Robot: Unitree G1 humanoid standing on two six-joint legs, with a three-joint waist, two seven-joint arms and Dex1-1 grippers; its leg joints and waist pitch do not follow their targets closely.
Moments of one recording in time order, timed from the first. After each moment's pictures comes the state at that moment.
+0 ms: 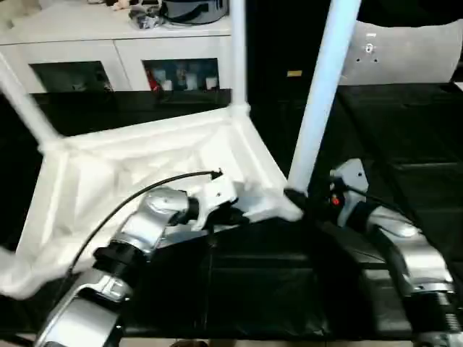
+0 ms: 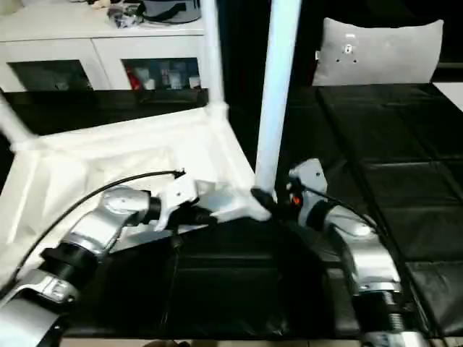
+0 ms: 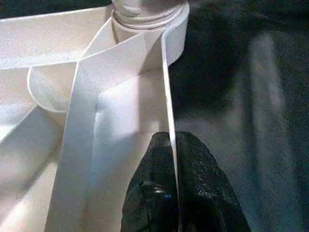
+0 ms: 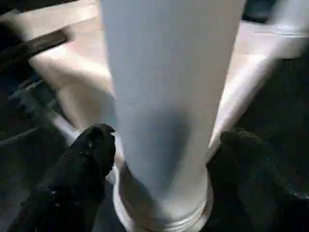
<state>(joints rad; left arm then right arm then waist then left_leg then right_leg) -0.60 0.32 -0.35 0.58 0.05 0.04 -1.18 -0.27 -0.46 0.04 0.21 0.23 0.22 0.95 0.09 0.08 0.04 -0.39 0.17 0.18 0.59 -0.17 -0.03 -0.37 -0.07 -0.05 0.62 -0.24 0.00</state>
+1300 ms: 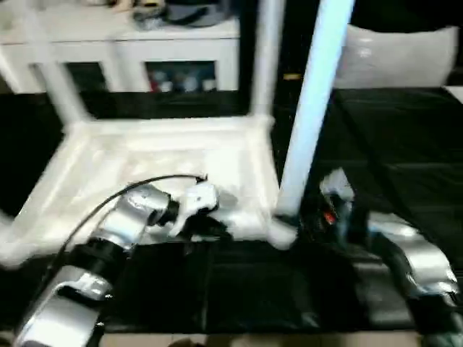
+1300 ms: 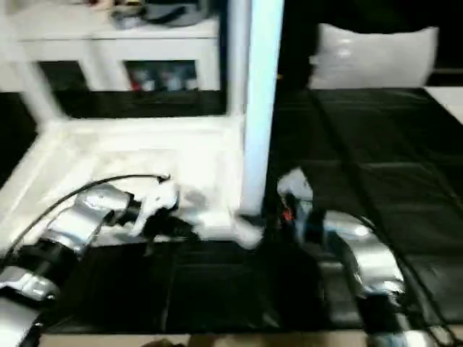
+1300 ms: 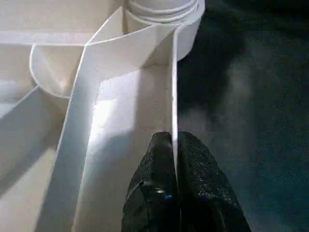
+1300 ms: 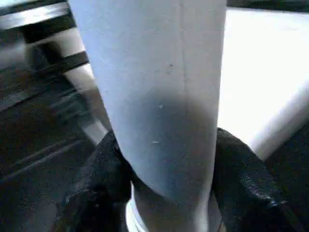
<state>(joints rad) -0.60 0.33 -0.32 0.57 0.04 0.19 -1.21 -0.32 -0.34 0.03 0.21 0.27 0.39 0.86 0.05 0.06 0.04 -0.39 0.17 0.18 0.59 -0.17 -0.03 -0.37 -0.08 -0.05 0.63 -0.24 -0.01</state>
